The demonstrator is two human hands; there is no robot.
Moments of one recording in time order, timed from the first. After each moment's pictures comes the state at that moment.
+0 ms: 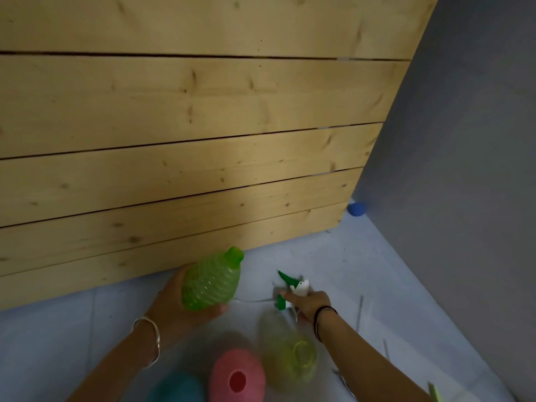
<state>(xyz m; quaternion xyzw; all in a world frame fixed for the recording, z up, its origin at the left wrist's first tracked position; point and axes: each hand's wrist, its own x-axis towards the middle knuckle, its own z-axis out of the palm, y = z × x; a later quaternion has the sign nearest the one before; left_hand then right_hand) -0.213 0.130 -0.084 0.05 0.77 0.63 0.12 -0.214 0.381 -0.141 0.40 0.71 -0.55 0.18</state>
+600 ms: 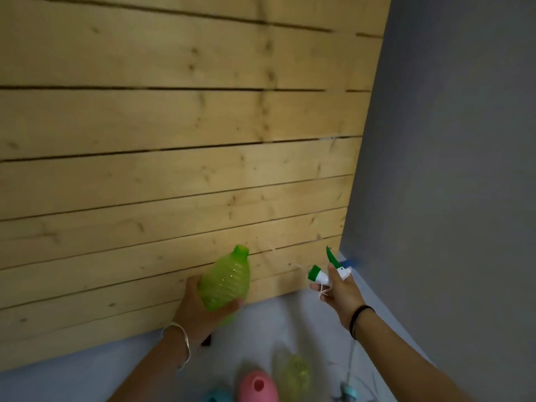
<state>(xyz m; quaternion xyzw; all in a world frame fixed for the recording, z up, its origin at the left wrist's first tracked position) -0.172 0.119 0.077 -0.05 0.80 0.60 0.01 -0.179 0.390 0.078 0.24 0.59 -0.77 0.00</state>
